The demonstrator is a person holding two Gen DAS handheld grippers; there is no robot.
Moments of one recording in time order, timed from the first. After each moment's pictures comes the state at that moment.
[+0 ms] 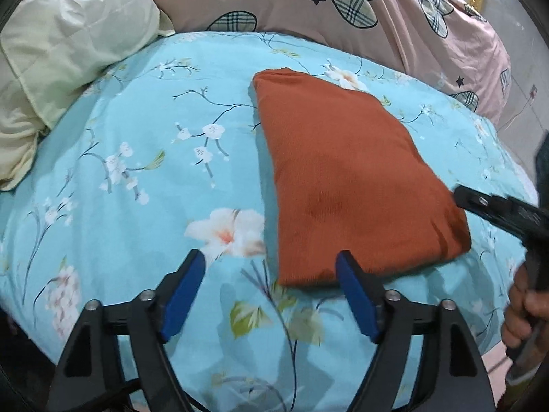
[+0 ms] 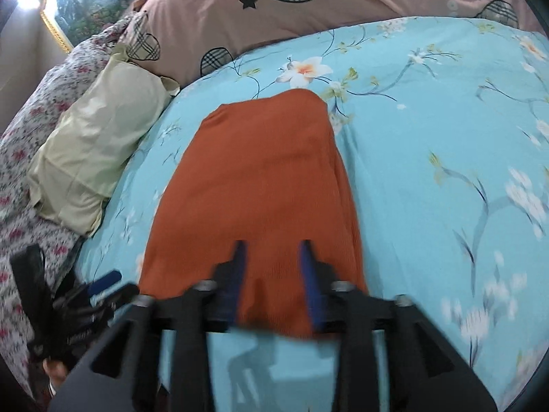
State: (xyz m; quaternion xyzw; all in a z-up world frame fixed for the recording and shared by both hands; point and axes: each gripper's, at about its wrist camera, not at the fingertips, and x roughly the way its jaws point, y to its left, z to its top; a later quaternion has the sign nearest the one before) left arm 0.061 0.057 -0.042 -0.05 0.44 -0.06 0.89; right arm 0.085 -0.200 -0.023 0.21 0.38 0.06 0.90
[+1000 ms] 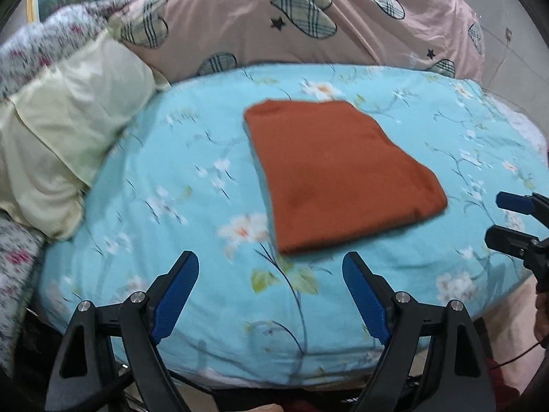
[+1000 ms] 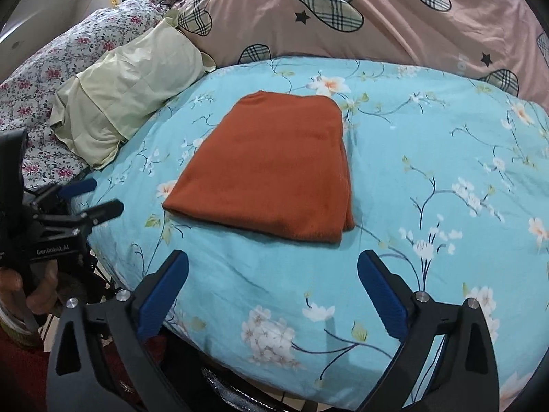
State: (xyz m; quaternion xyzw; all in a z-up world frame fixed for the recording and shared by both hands) left arm -0.006 0.031 0.021 0.09 0.39 -0.04 0.92; right arm -0.009 -0.162 0.010 0.07 0.36 0.07 0.93
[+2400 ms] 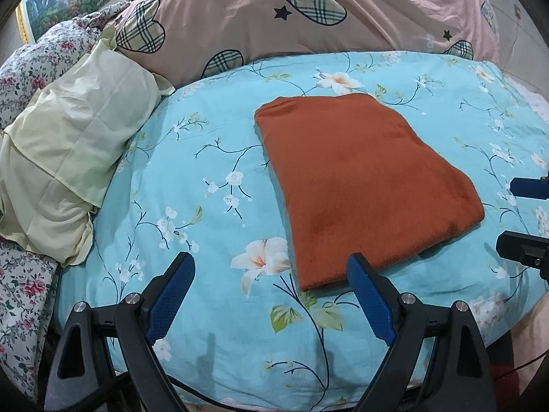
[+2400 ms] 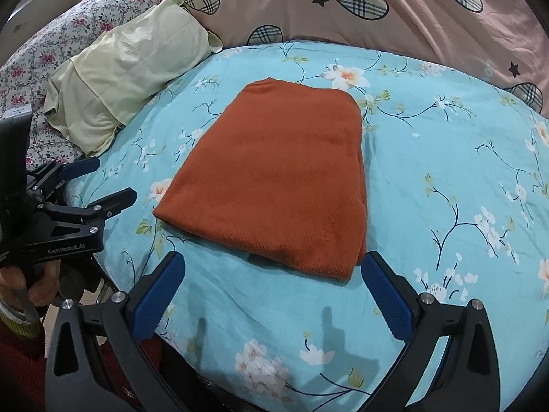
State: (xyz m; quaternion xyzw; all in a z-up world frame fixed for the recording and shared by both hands) left arm 0.043 0.020 0.012 0.12 0.41 -0.01 0.90; right arm 0.045 -0.156 0.011 0.05 0.41 0.09 0.91
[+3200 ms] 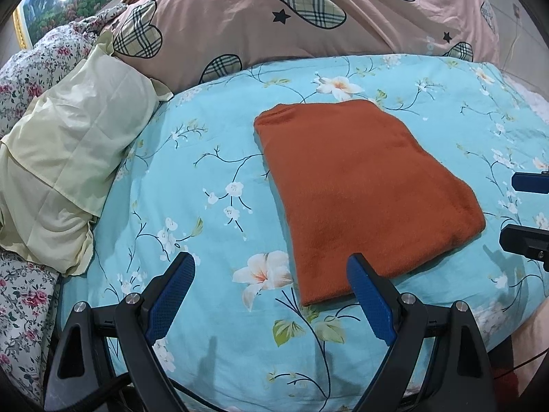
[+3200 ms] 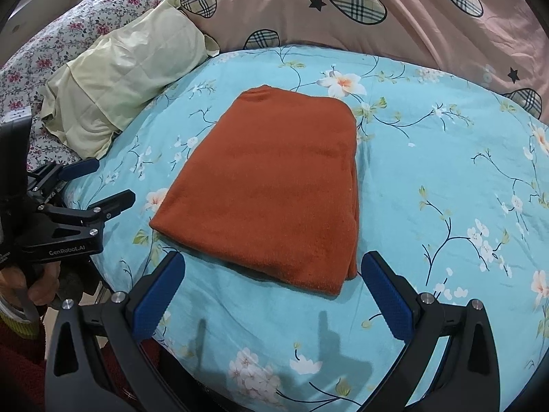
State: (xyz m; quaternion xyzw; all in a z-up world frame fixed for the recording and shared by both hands) left arm 0.053 0.019 0.018 0.13 0.41 -0.01 0.90; right arm 0.054 -0.165 0.022 0.04 0.41 0.09 0.91
